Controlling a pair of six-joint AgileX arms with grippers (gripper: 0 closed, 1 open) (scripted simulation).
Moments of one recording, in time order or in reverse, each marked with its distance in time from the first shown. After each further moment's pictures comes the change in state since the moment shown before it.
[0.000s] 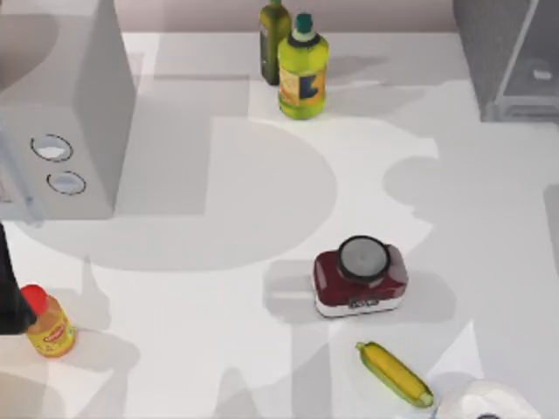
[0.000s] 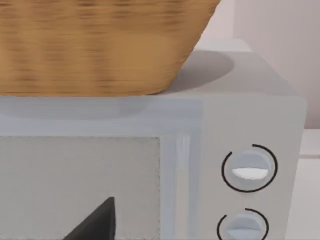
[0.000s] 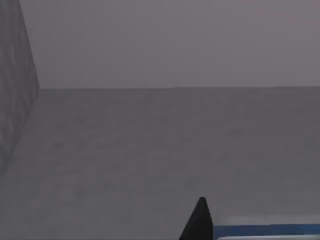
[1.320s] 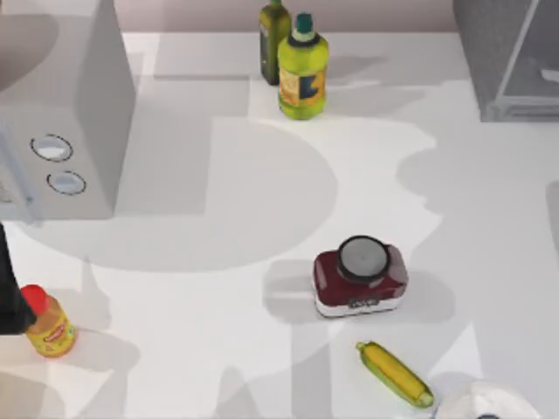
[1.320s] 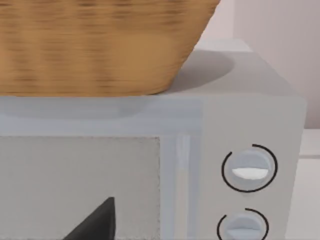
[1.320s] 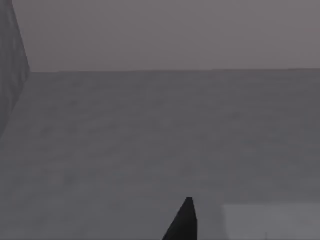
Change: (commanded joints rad) left arm 0.000 0.000 0.000 0.000 0.000 0.000; right arm -0.008 0.034 0.038 -0.035 -0.010 -0.001
